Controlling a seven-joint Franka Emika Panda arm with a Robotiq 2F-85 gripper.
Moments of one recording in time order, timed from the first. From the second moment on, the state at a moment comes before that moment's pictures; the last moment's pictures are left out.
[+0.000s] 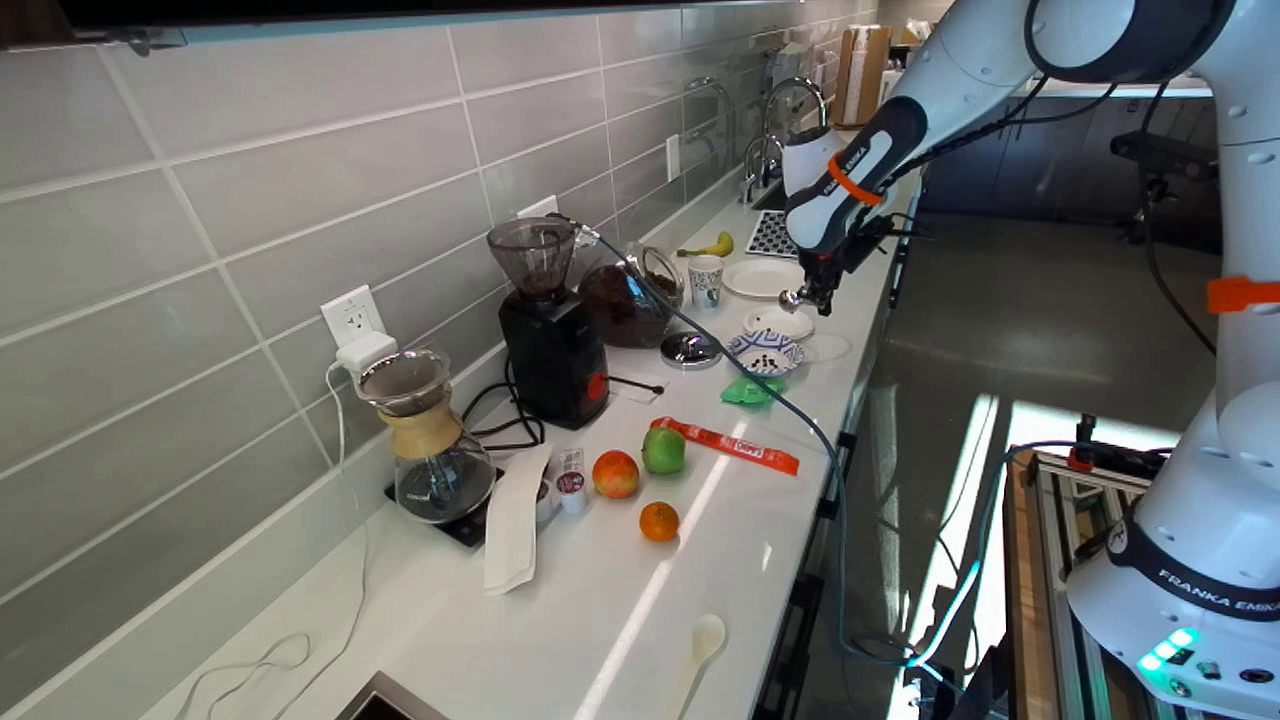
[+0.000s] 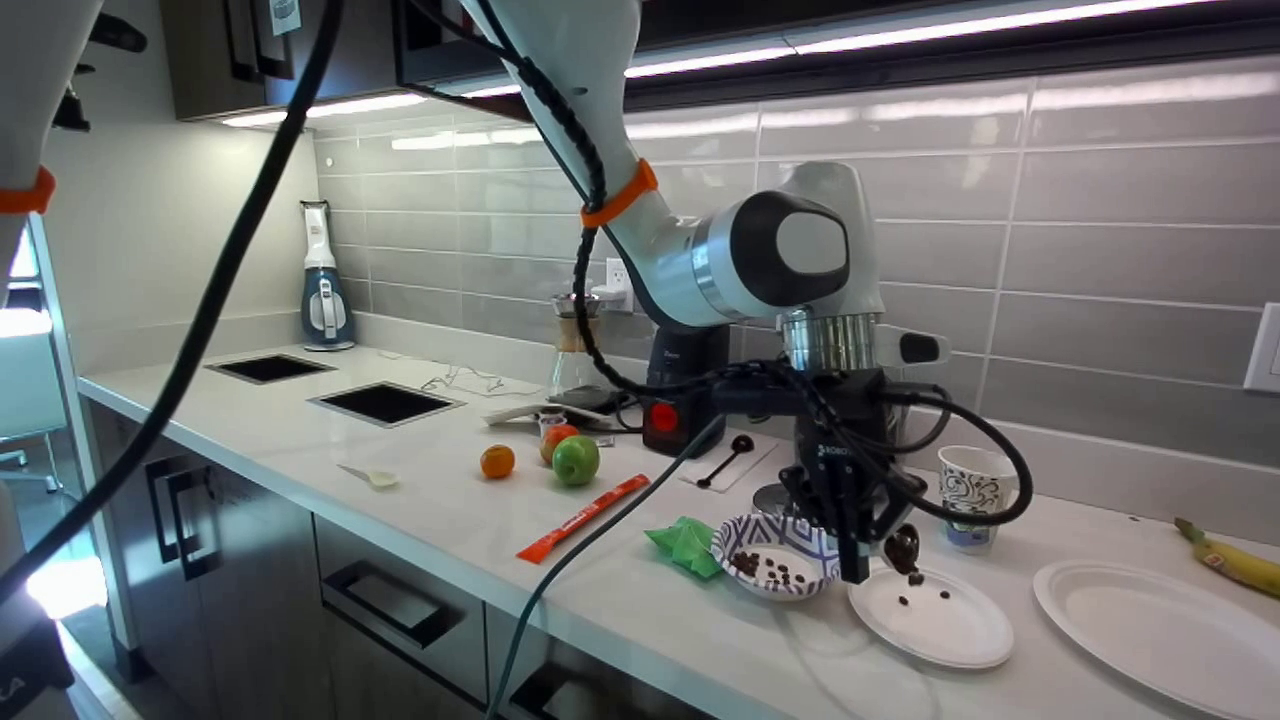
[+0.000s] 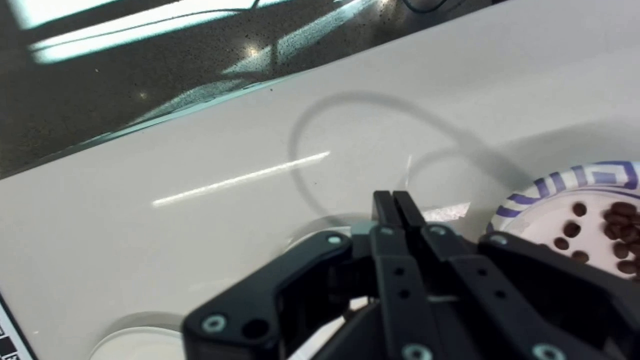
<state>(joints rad) -0.40 0.40 -0.28 -2.02 -0.25 2.44 -0.17</state>
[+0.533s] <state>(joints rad) -0.44 0.42 -0.24 -1.99 -0.08 2.44 -0.31</state>
